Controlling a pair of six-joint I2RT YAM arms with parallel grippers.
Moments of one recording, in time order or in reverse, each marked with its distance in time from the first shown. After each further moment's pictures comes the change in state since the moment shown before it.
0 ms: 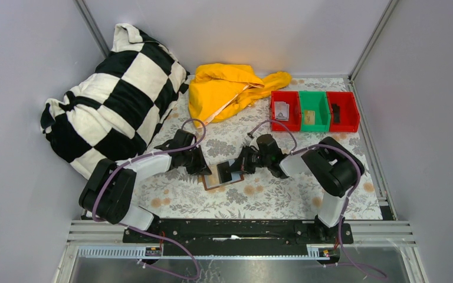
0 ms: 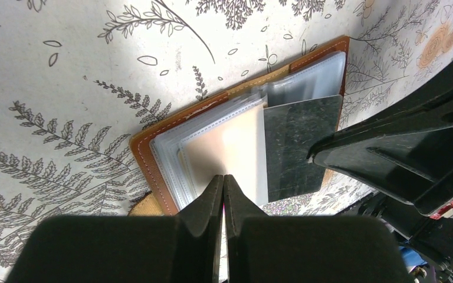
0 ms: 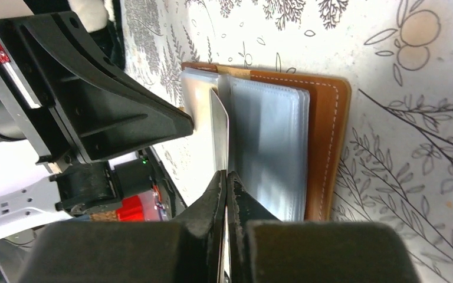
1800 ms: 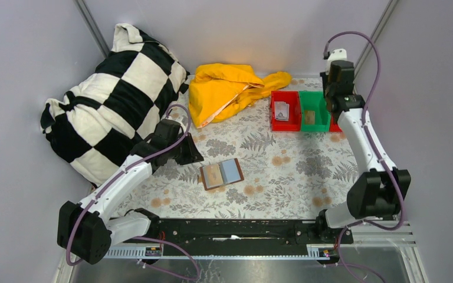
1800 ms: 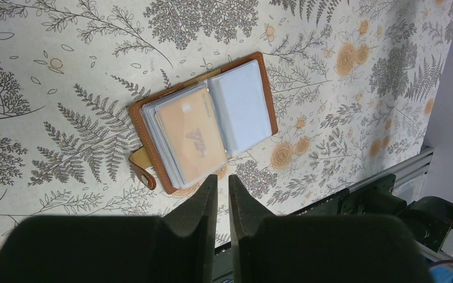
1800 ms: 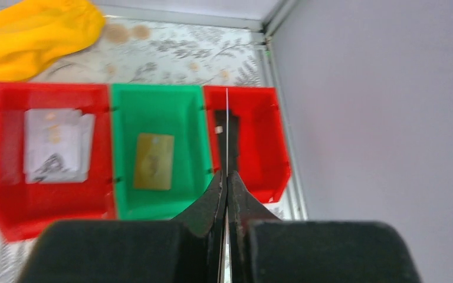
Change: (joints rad) left arm 0.014 -0.346 0.163 -0.315 -0.108 0.067; right arm -0.562 -0.383 0.721 -0.967 0.932 -1.212
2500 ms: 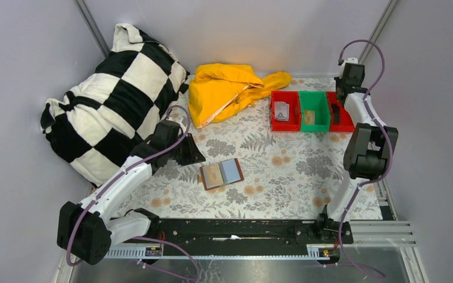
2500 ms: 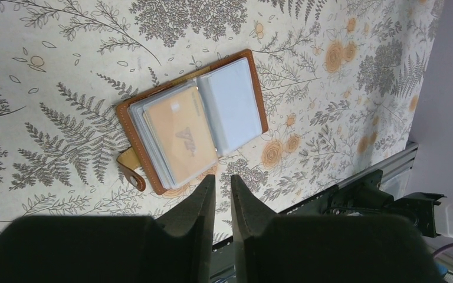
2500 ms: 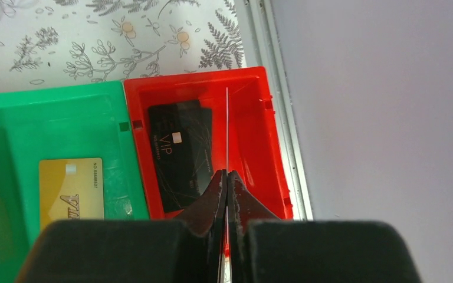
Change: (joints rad) left arm 0.005 -0.008 -0.024 0.032 0.035 -0.020; right arm -0.259 0.439 0.183 0.094 -0.119 -0.036
